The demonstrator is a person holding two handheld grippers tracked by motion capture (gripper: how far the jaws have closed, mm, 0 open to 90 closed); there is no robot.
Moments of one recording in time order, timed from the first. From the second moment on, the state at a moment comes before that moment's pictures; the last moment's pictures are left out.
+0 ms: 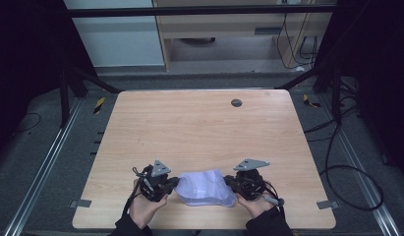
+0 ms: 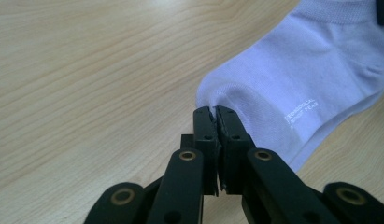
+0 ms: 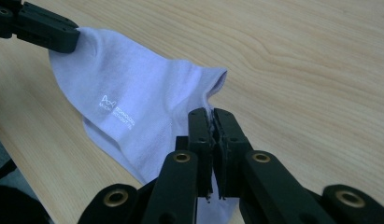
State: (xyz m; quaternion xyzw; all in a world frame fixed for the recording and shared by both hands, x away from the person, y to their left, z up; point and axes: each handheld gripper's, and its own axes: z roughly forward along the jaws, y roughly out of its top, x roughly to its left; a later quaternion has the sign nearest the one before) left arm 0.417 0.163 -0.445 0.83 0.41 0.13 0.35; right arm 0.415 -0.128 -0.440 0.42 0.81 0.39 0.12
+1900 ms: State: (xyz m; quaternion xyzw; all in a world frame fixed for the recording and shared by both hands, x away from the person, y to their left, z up) left arm 0.410 0.130 -0.479 0.85 0.37 0.12 0.35; right arm 0.410 -0.144 -0.474 0.41 0.82 0.39 0.12
